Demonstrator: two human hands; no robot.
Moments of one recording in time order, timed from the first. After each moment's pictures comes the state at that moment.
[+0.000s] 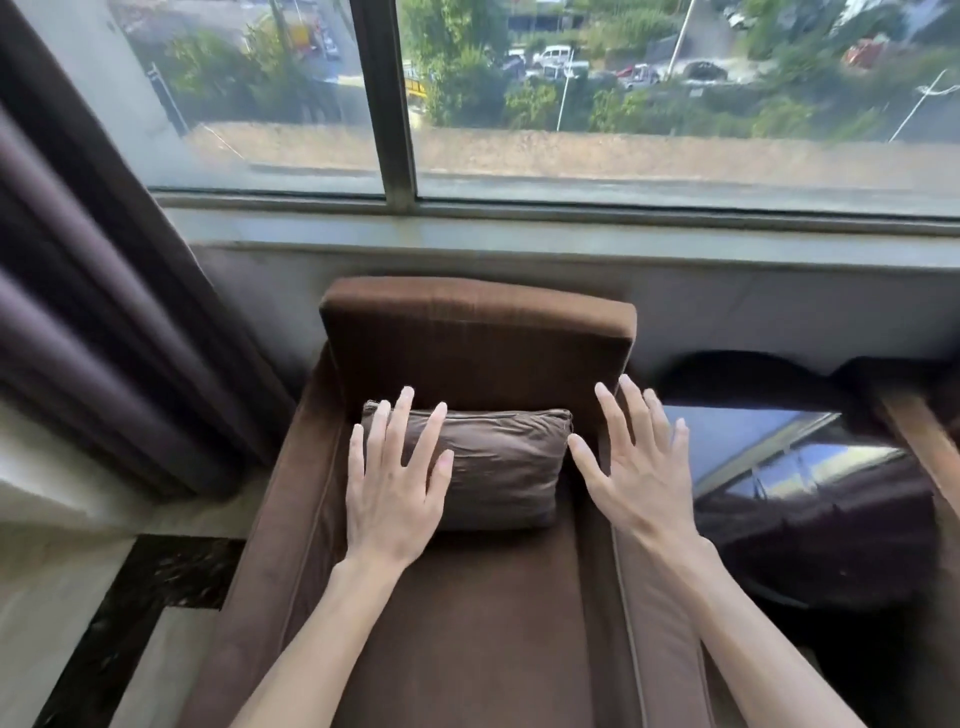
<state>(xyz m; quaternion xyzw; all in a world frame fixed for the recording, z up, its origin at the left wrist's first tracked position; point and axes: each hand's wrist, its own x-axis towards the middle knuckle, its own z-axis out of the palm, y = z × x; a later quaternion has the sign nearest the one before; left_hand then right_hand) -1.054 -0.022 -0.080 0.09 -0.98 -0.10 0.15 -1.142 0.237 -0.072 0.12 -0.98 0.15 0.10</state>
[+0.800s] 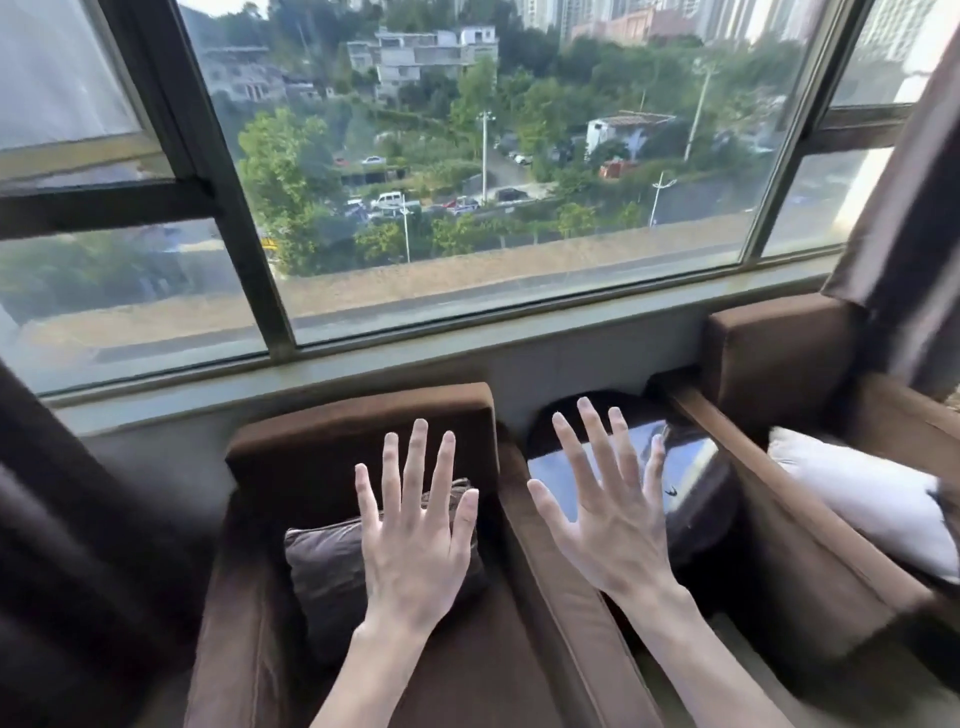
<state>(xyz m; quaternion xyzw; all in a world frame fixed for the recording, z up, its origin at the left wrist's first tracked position) -0.973 0.090 0.082 -0.09 -0.96 -0.14 0.22 -0.967 0.302 0.087 0.03 -0.96 0.12 0.26</state>
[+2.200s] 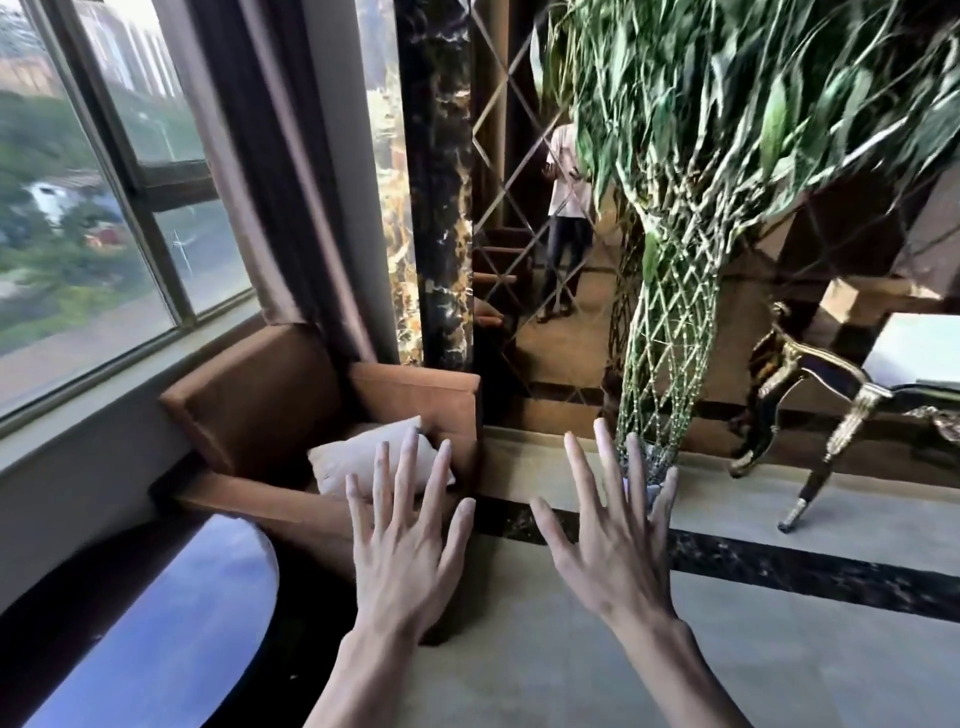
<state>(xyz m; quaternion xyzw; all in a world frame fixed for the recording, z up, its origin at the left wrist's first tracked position) -0.805 0.705 0.099 -0.56 -0.78 -0.23 0.14 -0.608 0.797 0.100 -0.50 -0.82 -0.03 0.28</state>
